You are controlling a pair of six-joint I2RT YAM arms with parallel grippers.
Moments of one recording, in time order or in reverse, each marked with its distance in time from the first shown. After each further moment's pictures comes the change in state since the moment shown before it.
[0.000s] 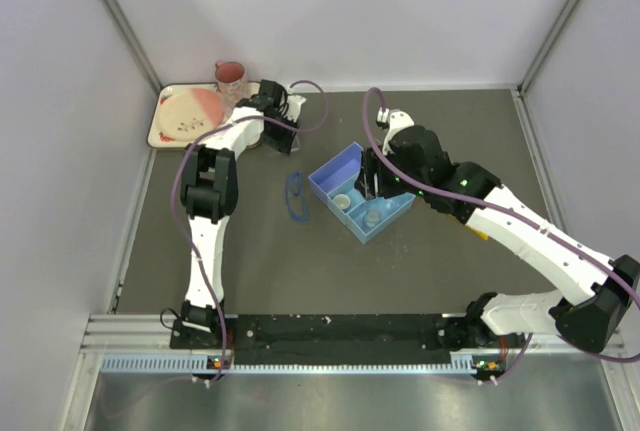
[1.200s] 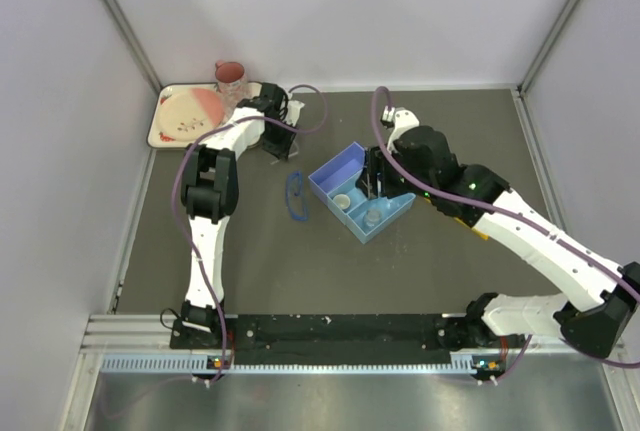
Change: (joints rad) left arm -0.002 0.000 -0.004 -0.071 -0.027 -0.045; right arm 0.004 -0.032 0.000 0.004 -0.009 0.000
